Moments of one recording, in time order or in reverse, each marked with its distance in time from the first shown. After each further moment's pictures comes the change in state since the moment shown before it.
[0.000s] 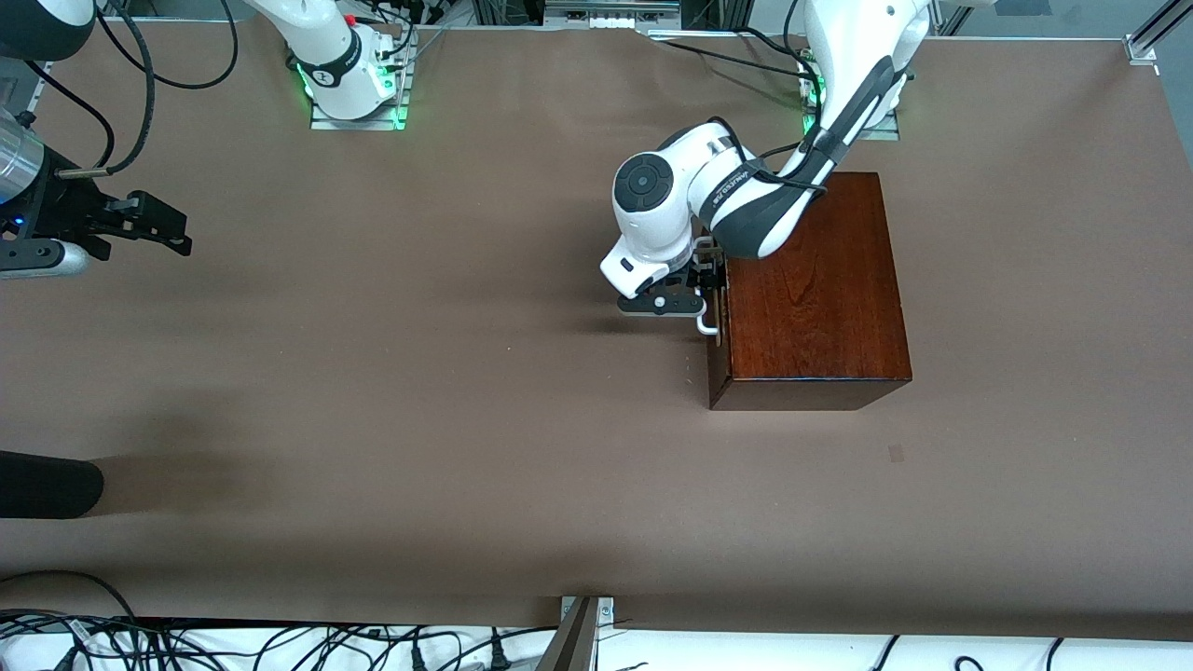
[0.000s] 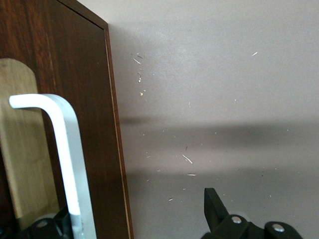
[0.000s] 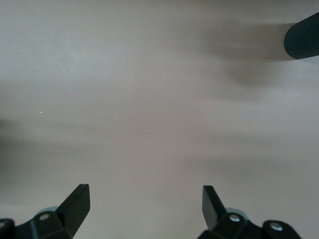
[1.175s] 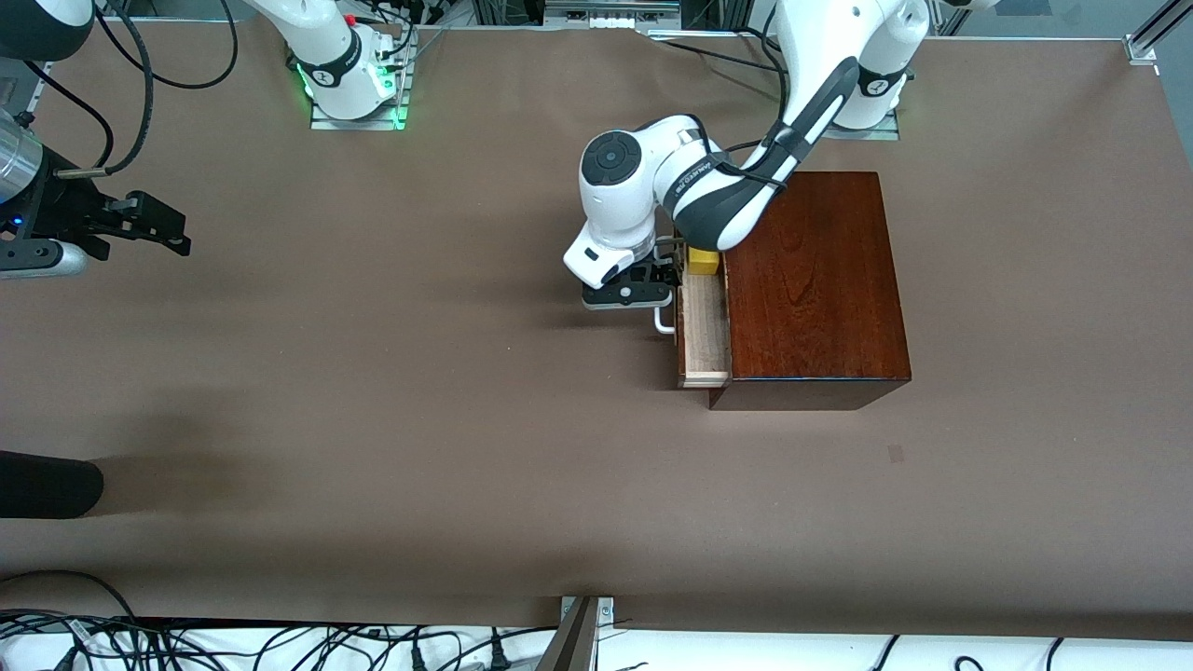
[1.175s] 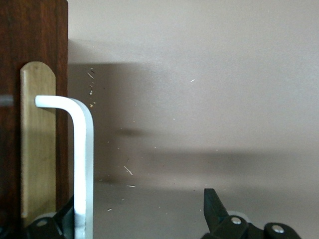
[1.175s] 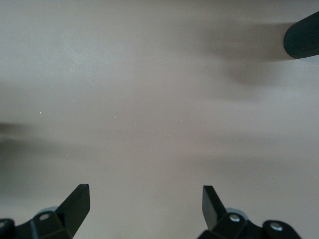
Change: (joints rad) left arm -0.084 0.059 0.008 0.088 0.026 0.097 -0.171; right arm 0.000 0.000 -0.002 0.000 0.000 0.000 0.000
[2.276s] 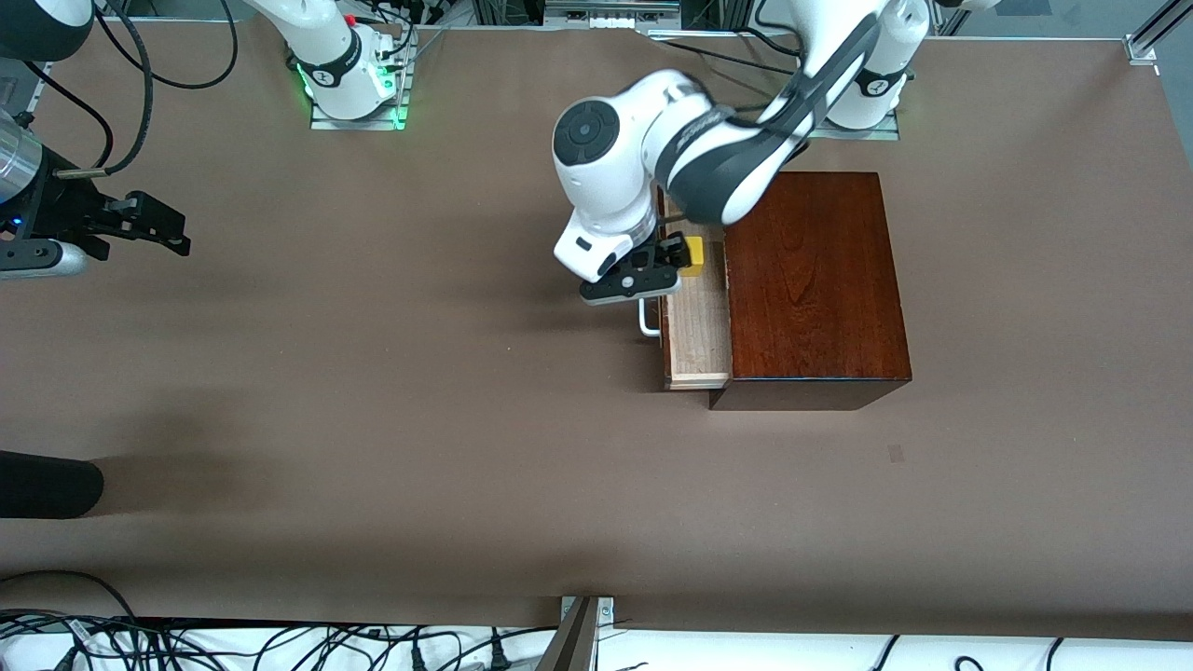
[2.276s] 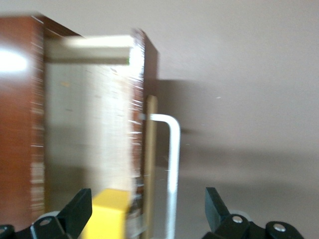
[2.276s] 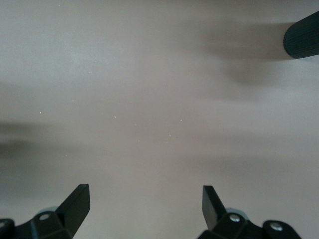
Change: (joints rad) left arm -0.009 -0.018 -0.020 0.319 -0.005 -0.465 0.074; right arm 0.000 0.000 0.000 0.000 0.000 0.000 0.000
